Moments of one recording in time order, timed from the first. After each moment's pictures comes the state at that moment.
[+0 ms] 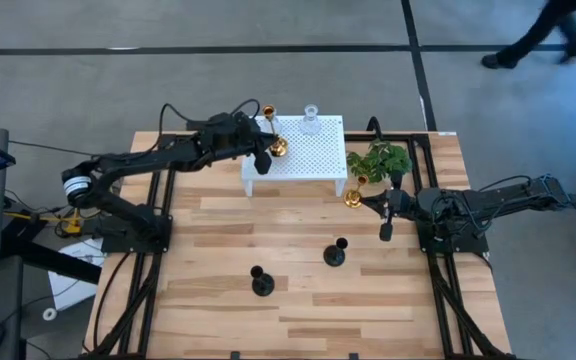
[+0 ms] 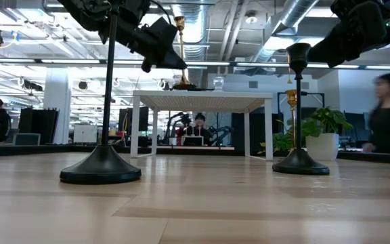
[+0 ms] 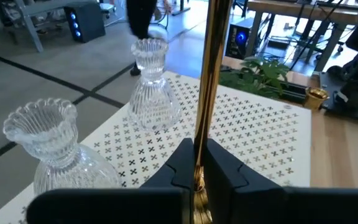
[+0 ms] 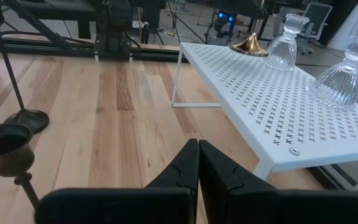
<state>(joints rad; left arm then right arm) 0.48 1.25 0.94 0.19 0.02 0.04 0.16 0.54 0.33 -0.04 0.45 -0.06</state>
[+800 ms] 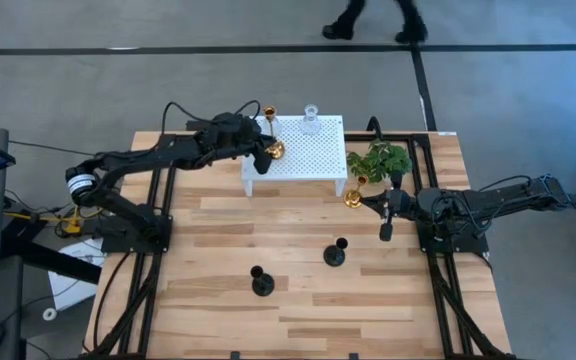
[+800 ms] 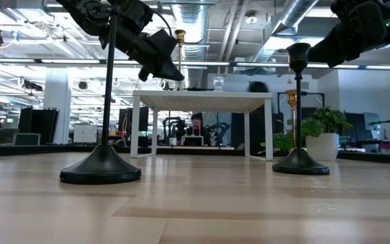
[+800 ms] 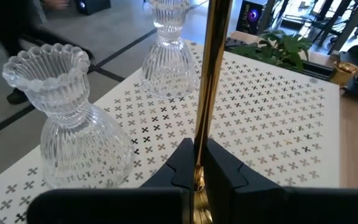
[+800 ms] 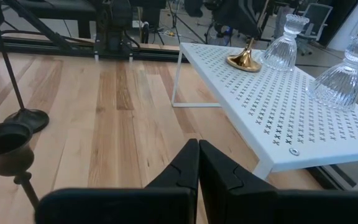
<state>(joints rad) 0.51 1.28 0.94 0.13 0.01 0.02 0.16 0.54 0.33 -0.05 0.45 -0.06</state>
